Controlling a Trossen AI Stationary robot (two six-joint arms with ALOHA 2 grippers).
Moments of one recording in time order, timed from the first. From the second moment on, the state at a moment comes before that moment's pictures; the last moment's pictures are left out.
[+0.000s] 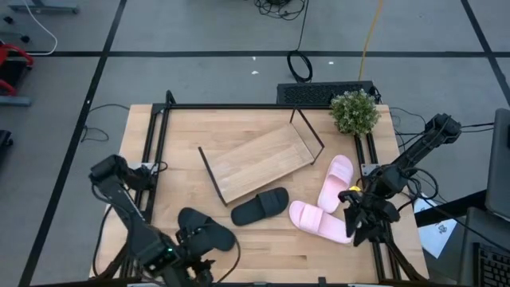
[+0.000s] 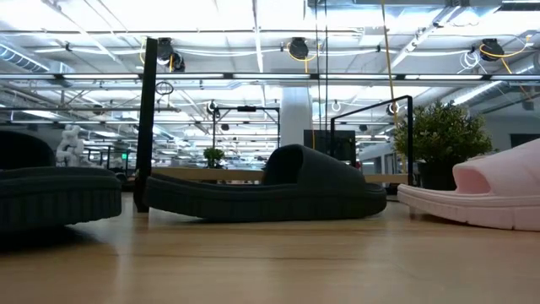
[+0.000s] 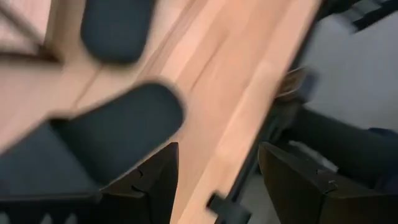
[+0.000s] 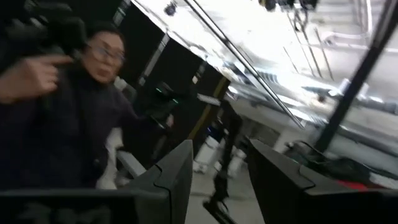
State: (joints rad) left arm -0.89 1.81 1.63 -1.07 -0.38 -1.43; right arm 0.71 0.86 0.36 0.85 -0.21 -0.45
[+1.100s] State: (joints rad) left arm -0.75 2.02 1.63 -1.38 -0.13 -1.74; right arm 0.70 0.86 0.36 0.69 0.06 -0.51
